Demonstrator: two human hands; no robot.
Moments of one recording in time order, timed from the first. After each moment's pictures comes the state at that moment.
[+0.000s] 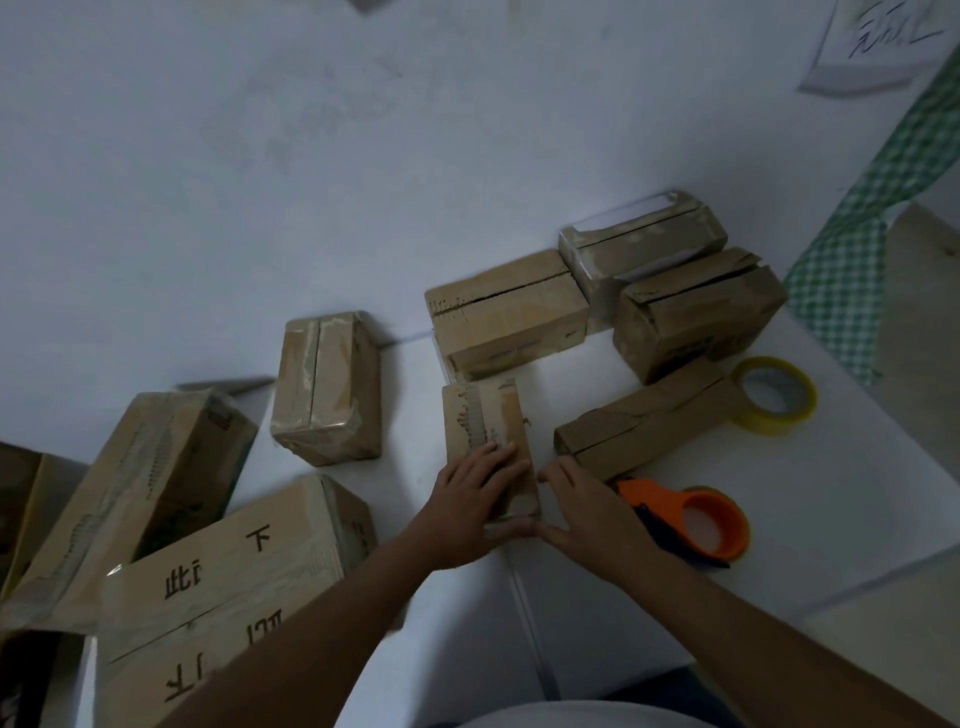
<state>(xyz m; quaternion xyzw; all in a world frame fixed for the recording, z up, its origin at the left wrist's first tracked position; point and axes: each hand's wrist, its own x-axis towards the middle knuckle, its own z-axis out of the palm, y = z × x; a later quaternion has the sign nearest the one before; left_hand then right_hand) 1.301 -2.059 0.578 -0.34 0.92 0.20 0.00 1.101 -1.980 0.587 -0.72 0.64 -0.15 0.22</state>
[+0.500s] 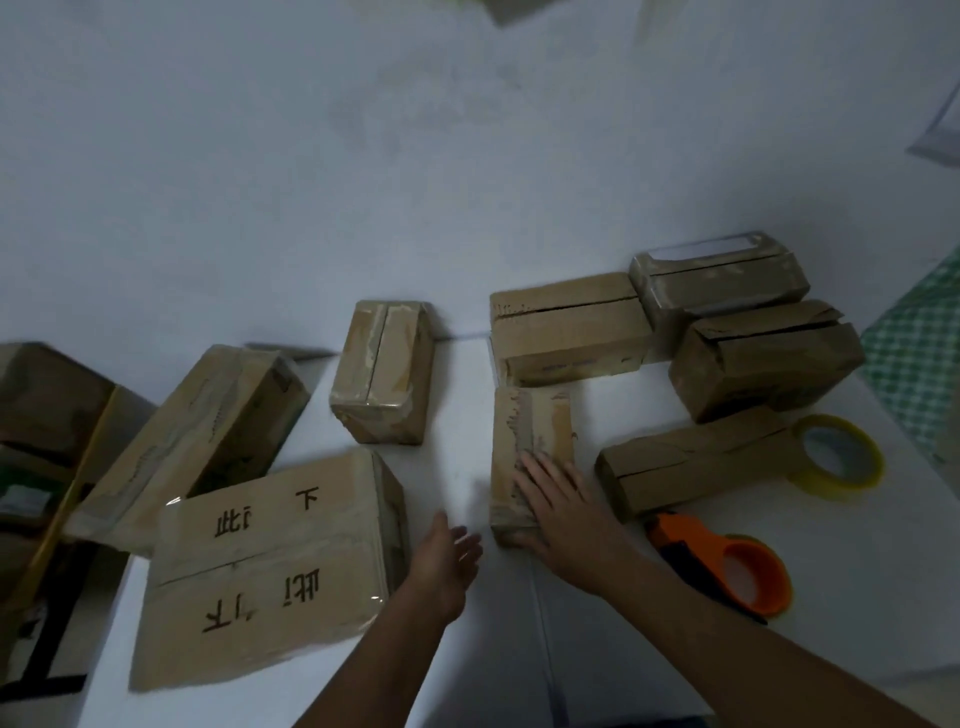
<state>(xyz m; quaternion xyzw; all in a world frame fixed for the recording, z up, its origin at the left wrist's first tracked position) 1.329 -2.004 0.579 -0.67 0.02 0.67 -0.32 1.149 -2.008 0.577 -0.83 0.55 0.01 0.12</state>
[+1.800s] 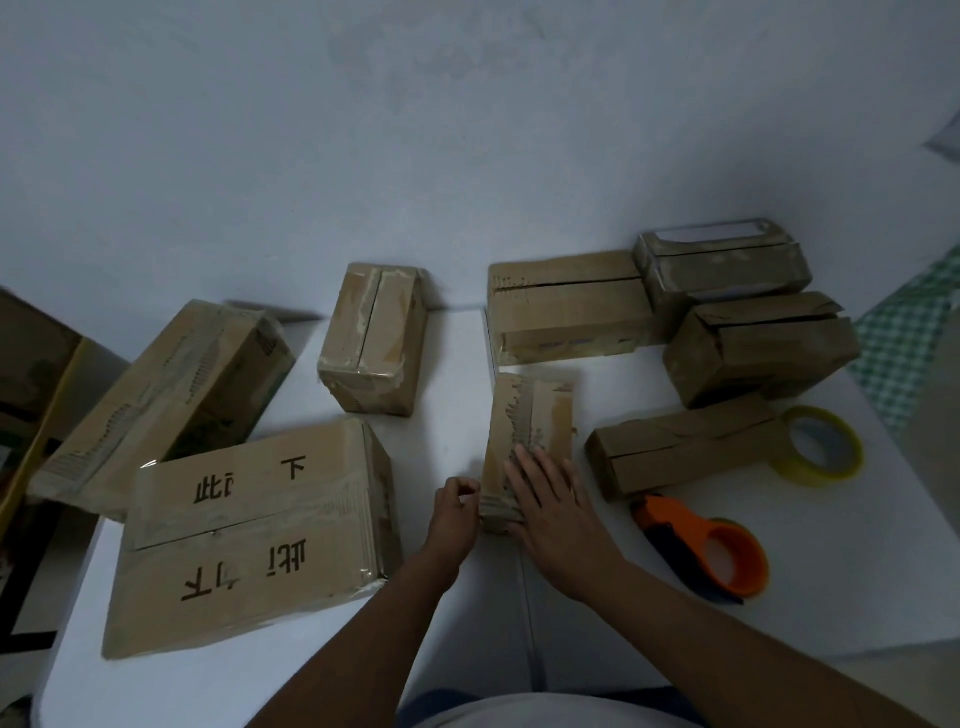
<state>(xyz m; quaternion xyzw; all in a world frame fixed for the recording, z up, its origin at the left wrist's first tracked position) 1.316 -2.010 0.547 -0.68 0.40 0.56 -0.26 1.159 -1.981 0.574 -0.82 0.58 -0.02 0.01</state>
